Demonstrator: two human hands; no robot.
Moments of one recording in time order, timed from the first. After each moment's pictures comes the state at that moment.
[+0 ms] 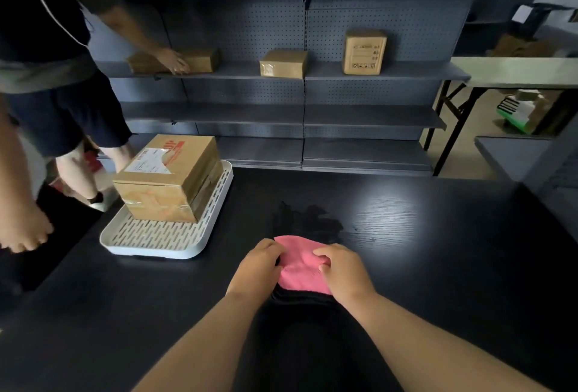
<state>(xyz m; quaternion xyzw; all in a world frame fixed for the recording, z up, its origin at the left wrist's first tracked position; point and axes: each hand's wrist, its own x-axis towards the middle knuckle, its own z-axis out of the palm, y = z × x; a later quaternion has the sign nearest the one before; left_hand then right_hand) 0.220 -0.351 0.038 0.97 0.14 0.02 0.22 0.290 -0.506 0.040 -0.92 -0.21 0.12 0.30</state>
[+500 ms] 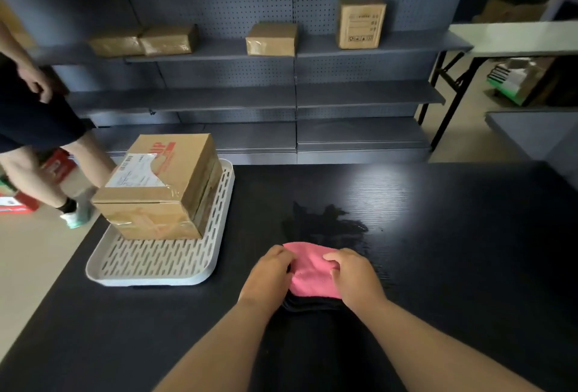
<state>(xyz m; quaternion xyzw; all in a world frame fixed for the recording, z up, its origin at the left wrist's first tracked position) 0.260 -0.289 0.004 0.97 0.10 -0.07 0.22 0.316 -0.441 0.001 -0.92 -0.10 0.20 0.32</state>
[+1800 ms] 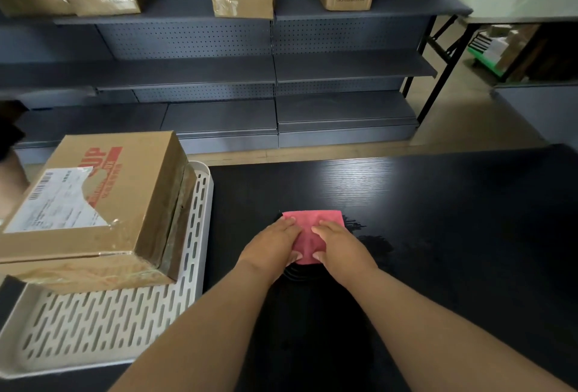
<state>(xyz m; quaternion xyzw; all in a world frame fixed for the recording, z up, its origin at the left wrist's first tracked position) 0.391 -0.222 -0.028 0.97 -0.04 -0.17 0.15 0.425 -0.368 -0.027 -0.94 -0.18 0.25 0.15</state>
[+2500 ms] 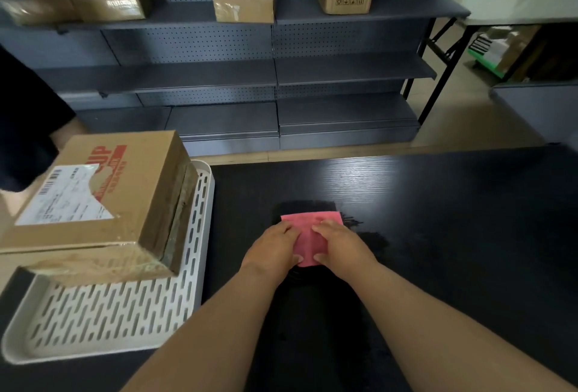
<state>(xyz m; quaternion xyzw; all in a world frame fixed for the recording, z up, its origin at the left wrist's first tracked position) 0.375 -0.238 -0.022 0.97 0.01 -0.17 0.14 0.418 -0.376 -0.020 -0.94 -0.20 0.25 0.13</state>
